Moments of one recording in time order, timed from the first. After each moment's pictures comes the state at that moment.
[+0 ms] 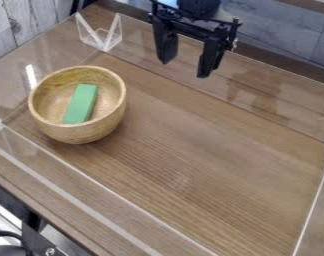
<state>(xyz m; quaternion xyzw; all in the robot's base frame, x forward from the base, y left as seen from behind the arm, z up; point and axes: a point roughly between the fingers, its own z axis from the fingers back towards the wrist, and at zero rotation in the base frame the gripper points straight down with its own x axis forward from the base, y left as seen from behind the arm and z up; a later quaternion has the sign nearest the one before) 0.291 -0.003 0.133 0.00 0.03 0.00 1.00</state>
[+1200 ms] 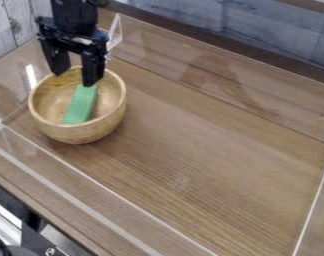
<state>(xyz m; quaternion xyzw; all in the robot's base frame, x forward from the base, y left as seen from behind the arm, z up) 0.247 0.131 0.094 0.01 0.03 0.05 1.00</state>
